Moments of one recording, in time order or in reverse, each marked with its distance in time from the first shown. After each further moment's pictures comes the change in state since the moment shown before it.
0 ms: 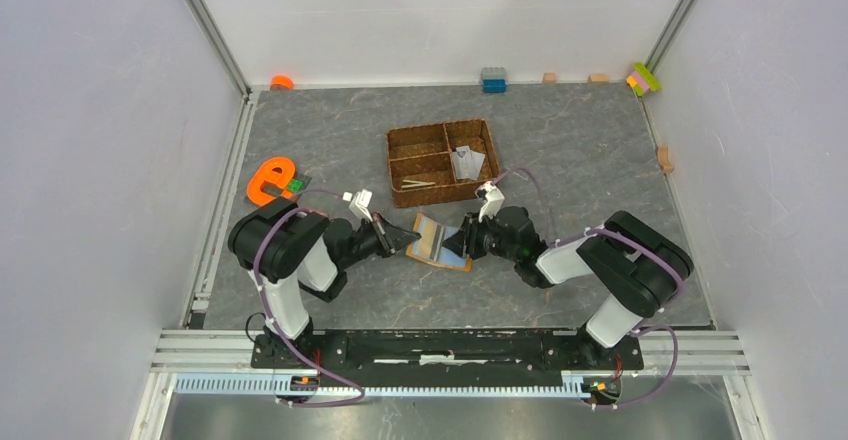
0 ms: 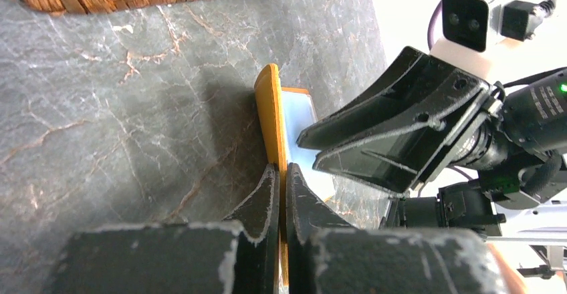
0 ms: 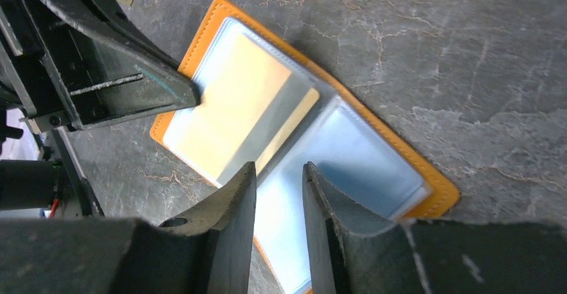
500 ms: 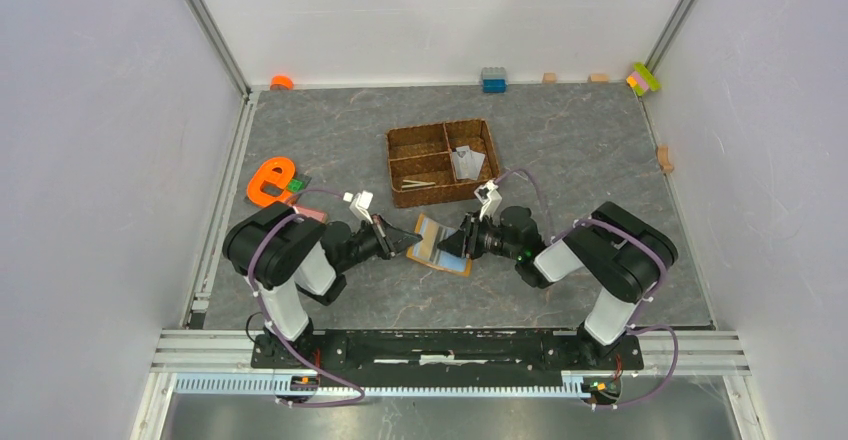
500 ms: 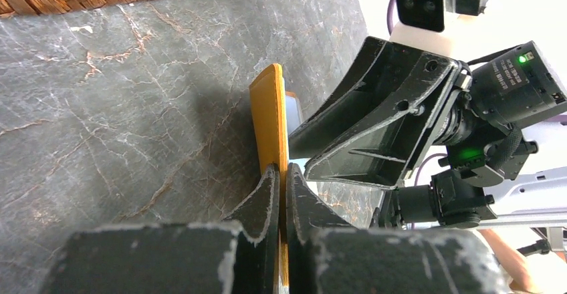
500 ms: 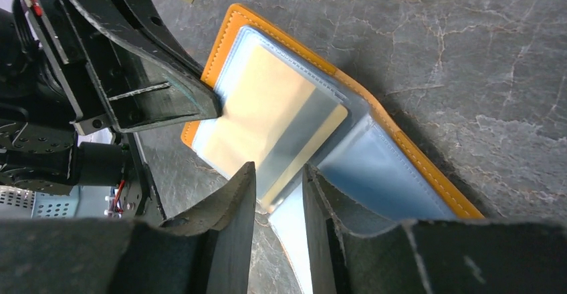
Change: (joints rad) left arm -0.020 -0.050 -0.040 0.034 0.006 0.018; right arm -0.045 0.086 -0.029 0.210 -0.177 0.125
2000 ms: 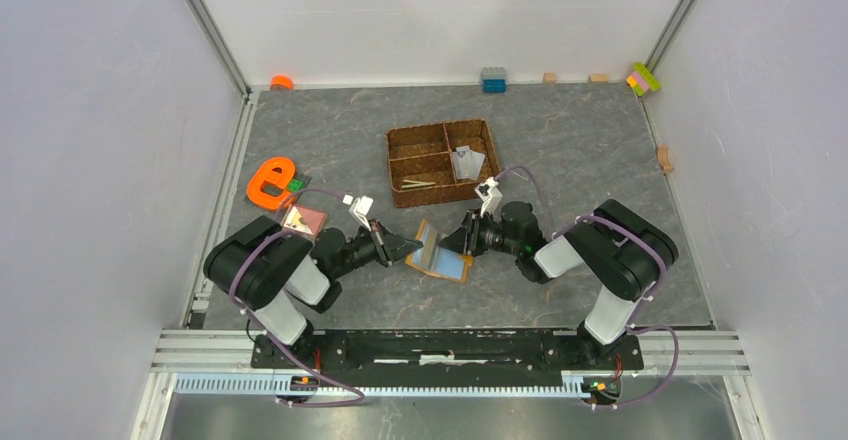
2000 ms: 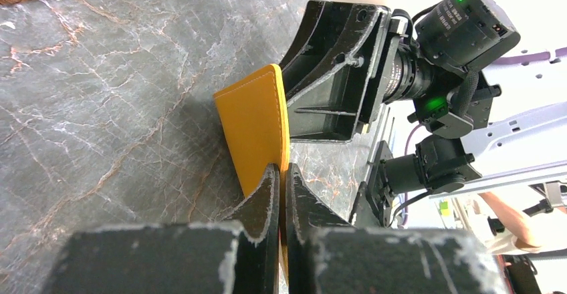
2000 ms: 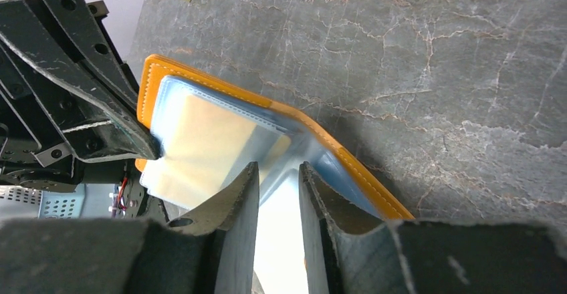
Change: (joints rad) left arm -0.033 -0.131 -0.055 -0.017 0.051 0.045; right arm -0.037 0.016 0.027 -0.045 -0.045 -0.002
